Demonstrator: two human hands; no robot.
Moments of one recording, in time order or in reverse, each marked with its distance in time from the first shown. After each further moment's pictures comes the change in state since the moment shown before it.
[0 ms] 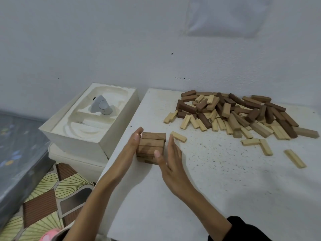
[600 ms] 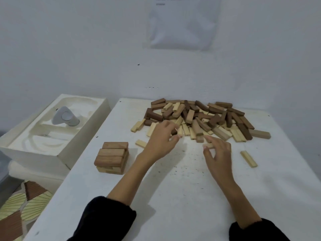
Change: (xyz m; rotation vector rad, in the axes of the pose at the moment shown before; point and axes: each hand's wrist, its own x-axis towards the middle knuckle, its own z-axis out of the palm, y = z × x) left_hand 0.097 0.021 0.161 0.710 -0.129 0.438; right_hand 0.002 0.092 -0.190 -0.482 0.695 -0.222
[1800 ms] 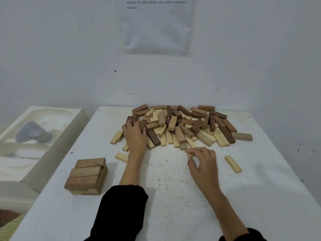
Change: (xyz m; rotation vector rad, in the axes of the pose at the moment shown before) left_hand 0.066 -0.061 0.038 0.161 0.451 -0.400; right_hand 0.000 0.019 0.006 -0.063 0.018 -0.010
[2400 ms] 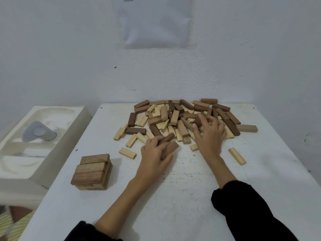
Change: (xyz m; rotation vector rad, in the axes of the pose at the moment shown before) left_hand -0.093 0.022 -0.048 -0.082 -0.357 0.444; right_hand 0.068 0.014 0.015 -0.301 0.162 0.098
